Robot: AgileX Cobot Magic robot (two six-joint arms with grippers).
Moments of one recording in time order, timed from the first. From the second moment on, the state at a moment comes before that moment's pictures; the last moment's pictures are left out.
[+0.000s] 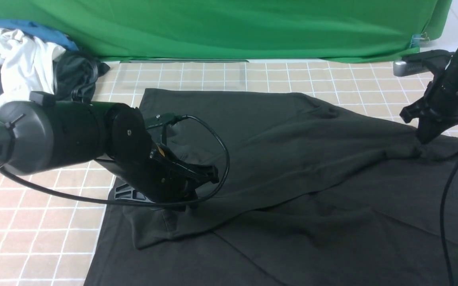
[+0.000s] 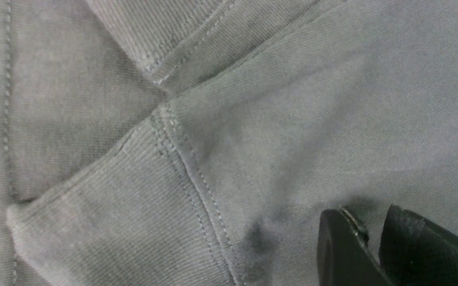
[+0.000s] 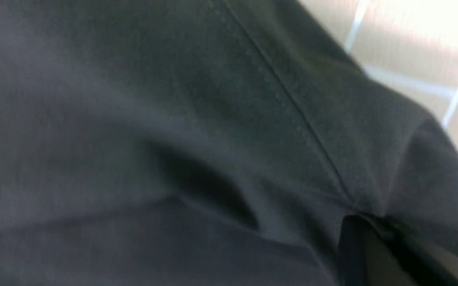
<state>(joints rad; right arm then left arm) -0.04 2.11 -1.69 0.04 1.13 -0.27 -0.41 1.71 -0.98 -0.22 0.55 -0.31</state>
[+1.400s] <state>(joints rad) 0.11 1.96 -1.83 0.09 1.20 -0.23 -0.41 1.49 -0.98 0.01 0.80 -0.47</state>
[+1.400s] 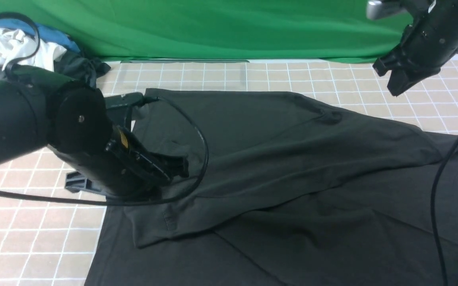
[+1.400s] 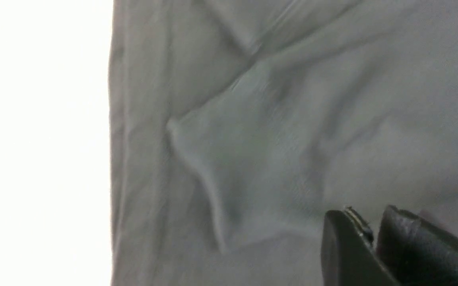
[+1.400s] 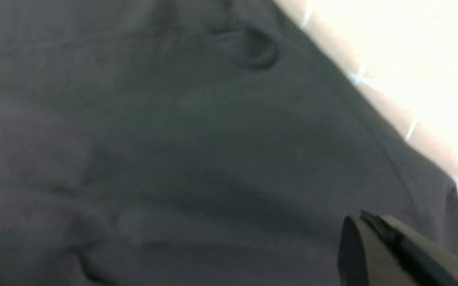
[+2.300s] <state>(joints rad) 0.11 1.55 -1.31 0.23 1.15 -0.27 -0.41 1.20 -0.58 -0.10 0.87 -0.58</state>
